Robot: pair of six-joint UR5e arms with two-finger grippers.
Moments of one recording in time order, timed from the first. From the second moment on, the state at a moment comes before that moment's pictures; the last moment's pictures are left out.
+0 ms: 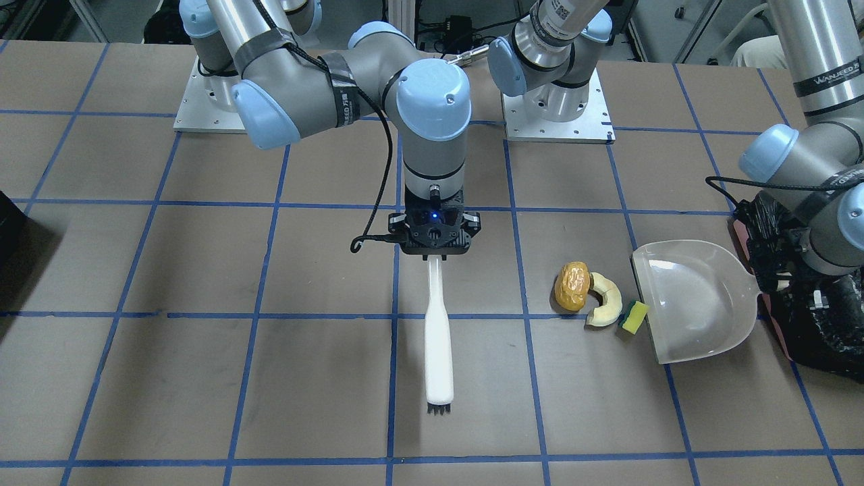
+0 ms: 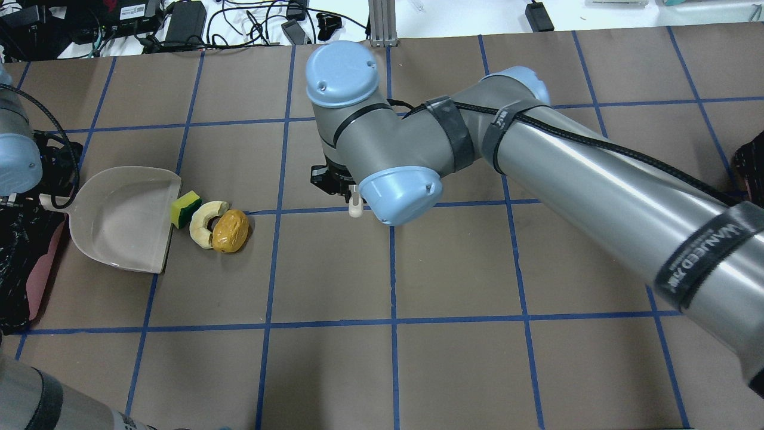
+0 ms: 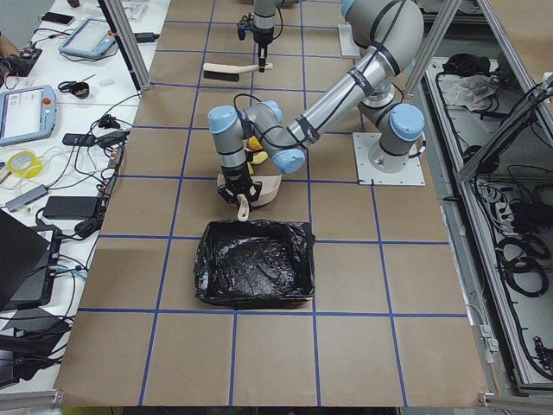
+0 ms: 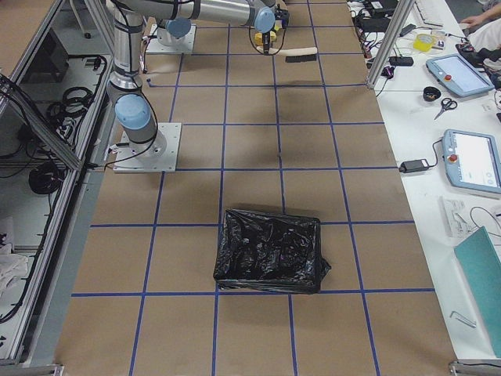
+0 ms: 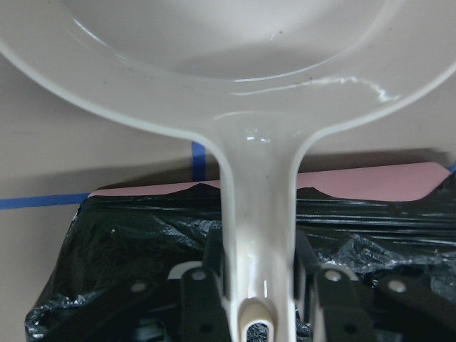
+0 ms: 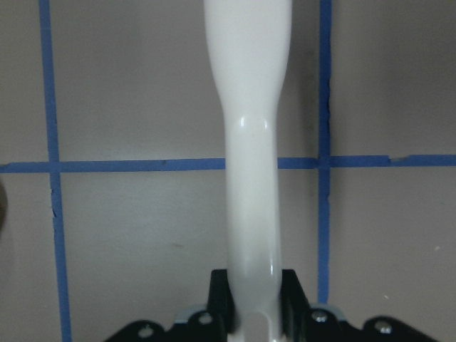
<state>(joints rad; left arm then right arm) -1.04 -1.96 -1.74 -0.94 1.99 2.11 2.09 -1.15 1.55 -2.06 -1.55 0.53</state>
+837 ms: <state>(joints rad) -1.04 -1.96 -1.75 -0.94 1.99 2.11 2.23 -0.98 1.40 -2.07 -1.53 0.67</state>
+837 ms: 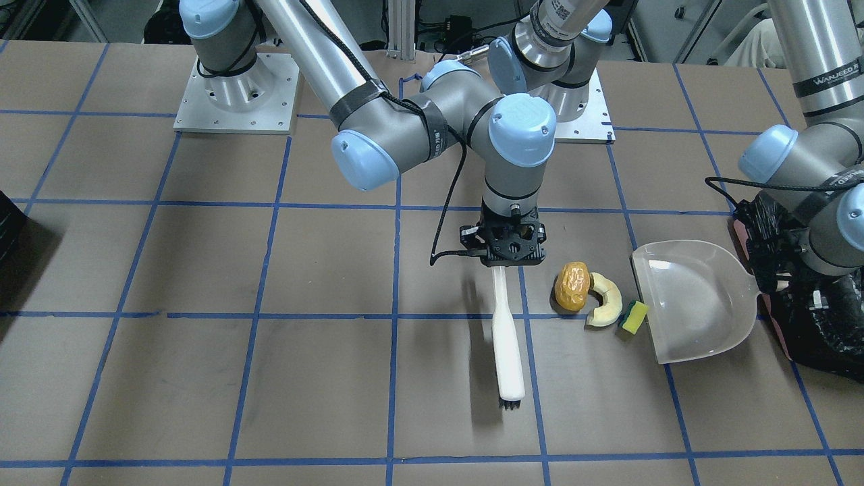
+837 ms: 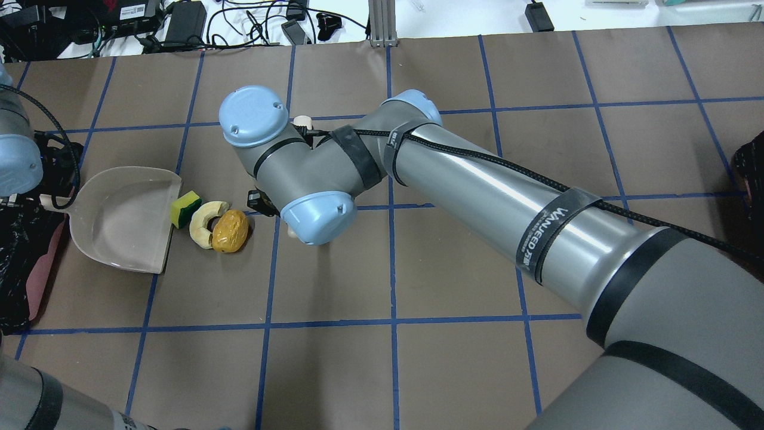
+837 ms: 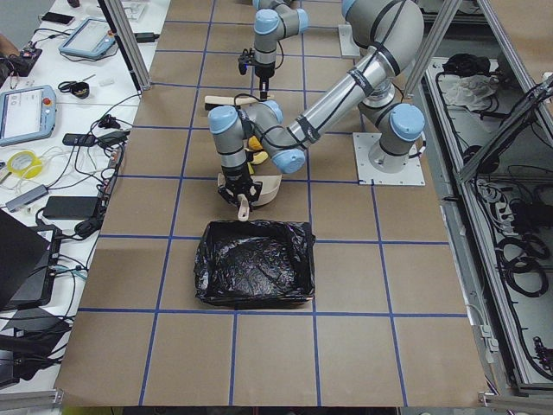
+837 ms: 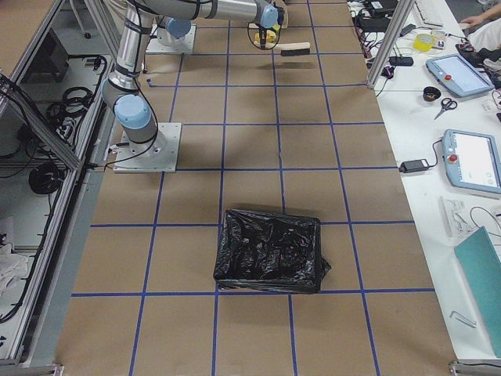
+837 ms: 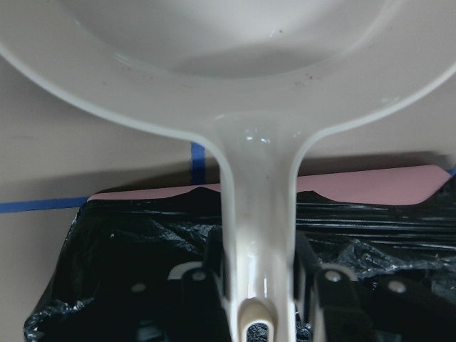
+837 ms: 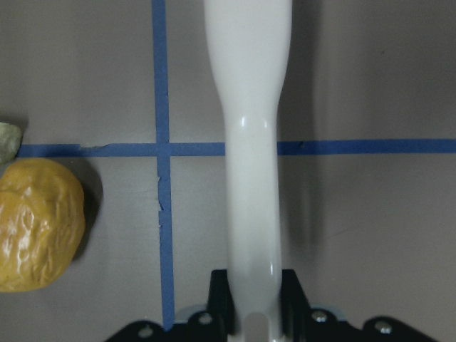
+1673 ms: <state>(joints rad) -1.04 -1.96 -1.75 -0.94 1.99 2.11 2.36 -0.93 1.39 -2.09 -1.44 0.85</state>
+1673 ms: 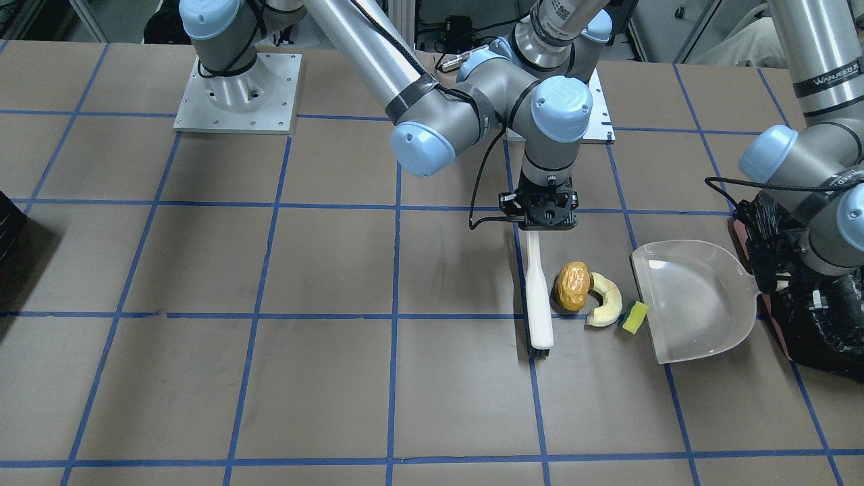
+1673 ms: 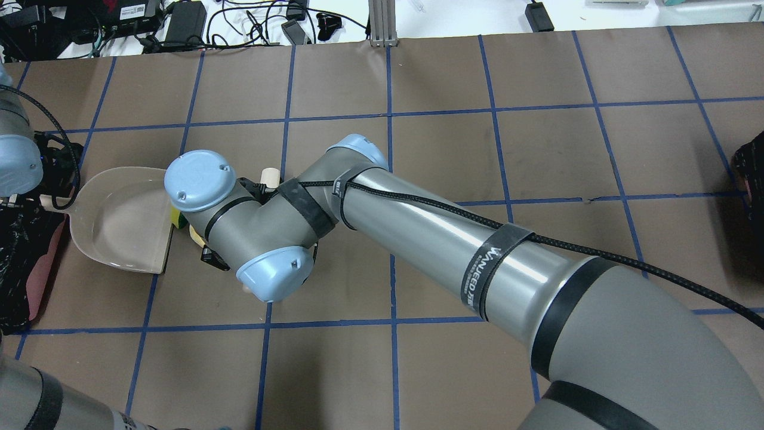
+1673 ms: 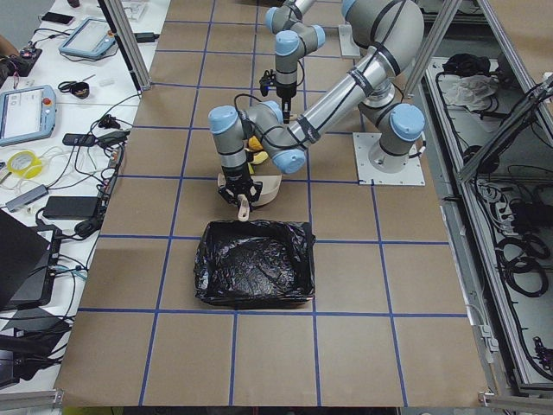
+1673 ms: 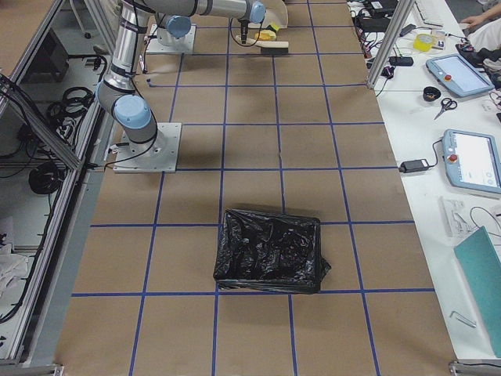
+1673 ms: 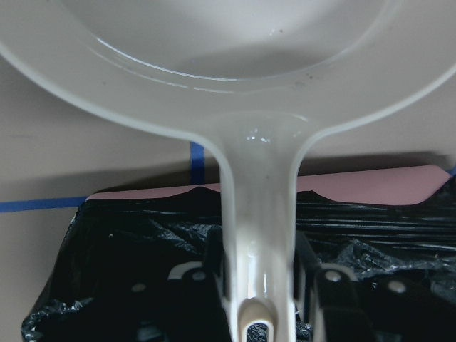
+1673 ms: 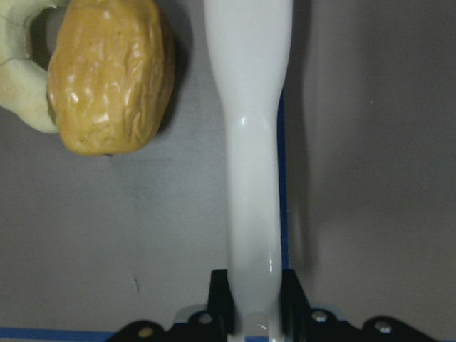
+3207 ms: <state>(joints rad) -1.04 -1.96 -1.75 -0.94 1.99 2.11 2.48 -0.69 1.06 -2.20 -1.35 1.02</state>
